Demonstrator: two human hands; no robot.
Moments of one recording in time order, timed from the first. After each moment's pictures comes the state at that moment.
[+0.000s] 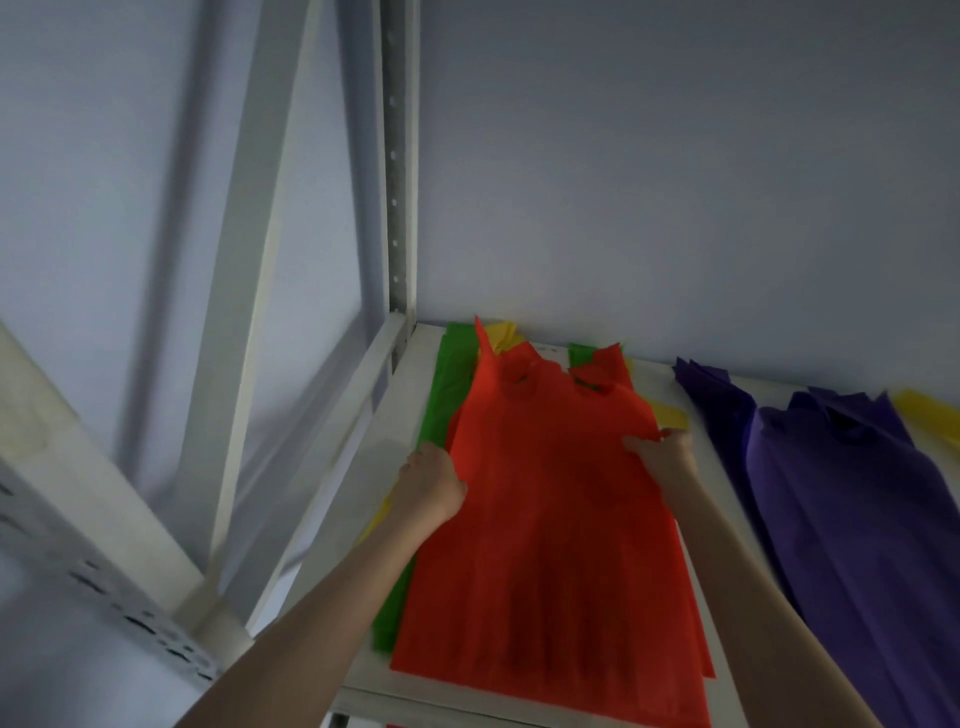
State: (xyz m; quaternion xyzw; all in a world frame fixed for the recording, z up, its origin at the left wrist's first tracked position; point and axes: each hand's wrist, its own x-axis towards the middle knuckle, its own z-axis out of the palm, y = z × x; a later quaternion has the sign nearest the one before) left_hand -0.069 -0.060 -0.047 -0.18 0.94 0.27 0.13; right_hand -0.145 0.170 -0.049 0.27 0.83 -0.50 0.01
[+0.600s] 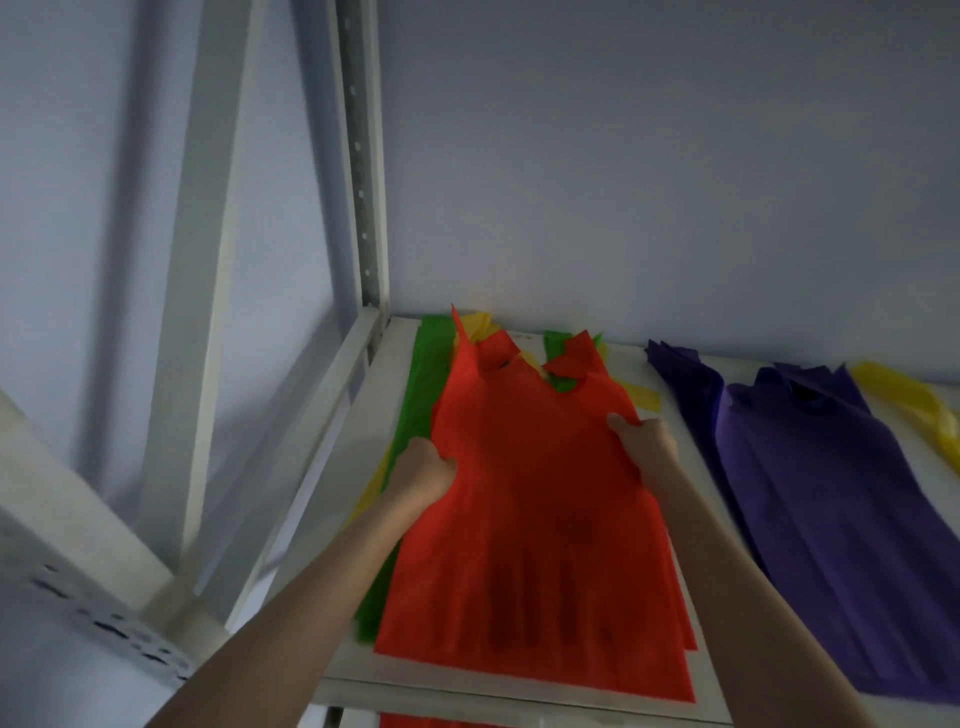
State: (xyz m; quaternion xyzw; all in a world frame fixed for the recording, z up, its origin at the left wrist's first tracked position) left_hand -0.072 -0.049 -0.044 -0.20 0.90 0.36 0.14; right_hand -0.134 0.175 -0.045 0.26 0.85 -0.45 0.04
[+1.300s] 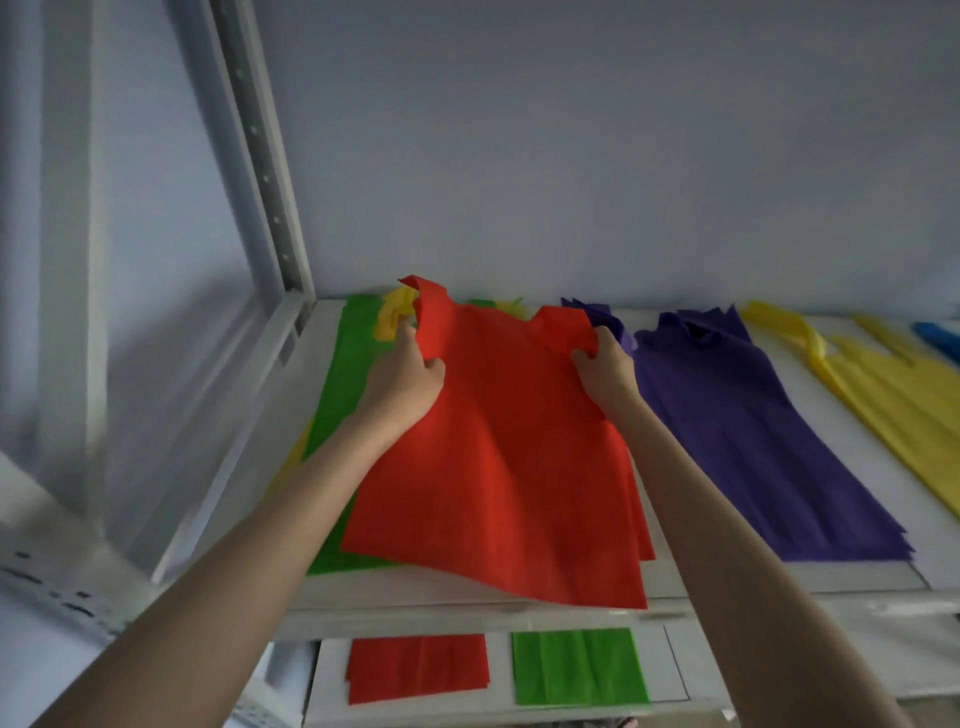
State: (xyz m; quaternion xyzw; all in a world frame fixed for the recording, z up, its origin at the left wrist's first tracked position) left_hand -0.036 0.021 0.035 -0.06 0.94 0.33 -0.03; right_hand -0.083 0.219 0.006 0.13 0.92 -0.37 -0.08
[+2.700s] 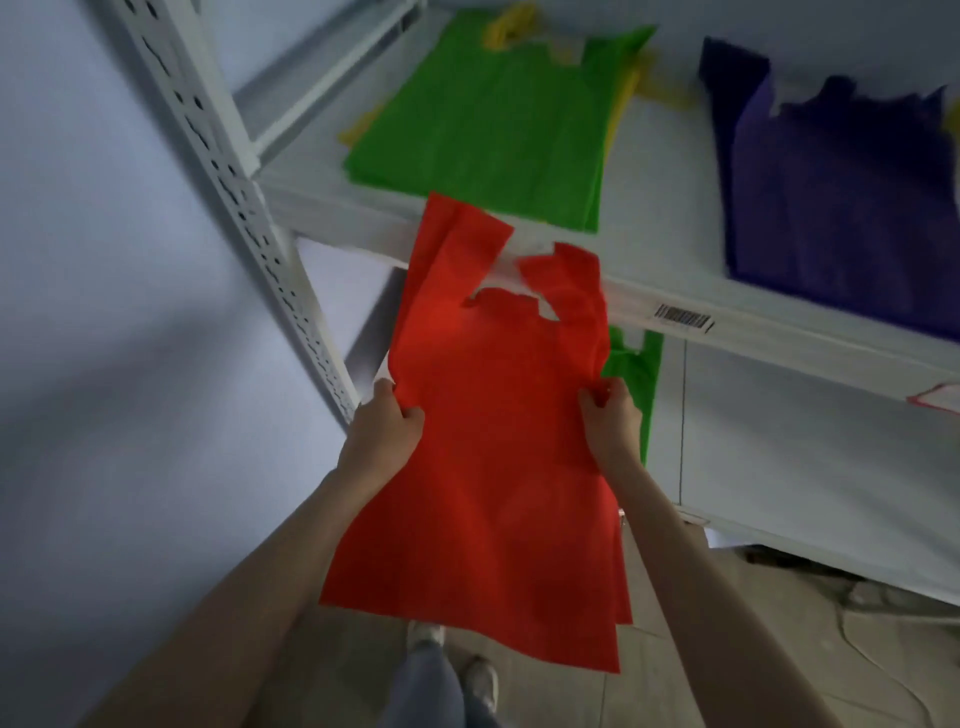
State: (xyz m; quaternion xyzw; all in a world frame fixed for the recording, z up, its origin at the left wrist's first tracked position) left_hand 0.250 0.048 -0.195 -0.29 0.87 0.40 0.09; right_hand 0.172 0.250 -0.203 0.13 0.90 -0.42 0.09
